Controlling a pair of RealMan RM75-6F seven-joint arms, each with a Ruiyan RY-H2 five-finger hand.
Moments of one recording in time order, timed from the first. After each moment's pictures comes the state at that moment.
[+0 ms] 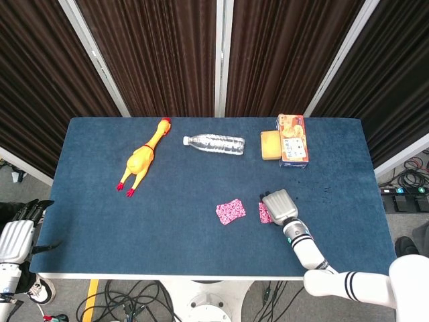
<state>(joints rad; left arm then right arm) -0.10 -1.33 -0.01 -1.18 1.50 1.42 -0.35 0.80 -1.58 0.01 -1.47 -0.78 0.96 -0.80</state>
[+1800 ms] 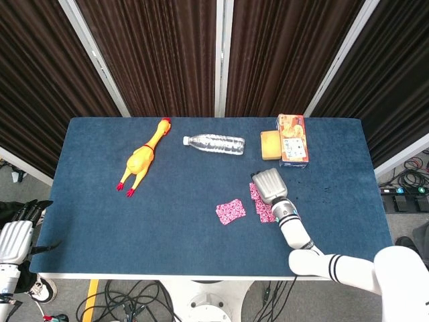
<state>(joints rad) -0.10 -1.33 -0.01 -1.17 1.50 1.42 -0.36 0.91 -1.66 0.14 -1.30 -0.72 0.90 -0.83</state>
